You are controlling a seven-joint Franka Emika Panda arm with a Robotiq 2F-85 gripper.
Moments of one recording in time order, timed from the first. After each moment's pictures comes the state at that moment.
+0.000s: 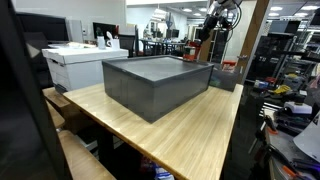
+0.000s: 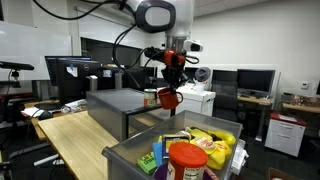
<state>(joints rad) -0.42 0.28 -0.19 -1.71 0.40 2.07 -0.58</state>
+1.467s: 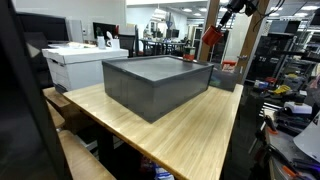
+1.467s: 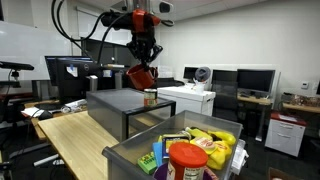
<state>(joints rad) -0.30 -0.19 -0.33 -2.08 0.40 2.05 -0.96</state>
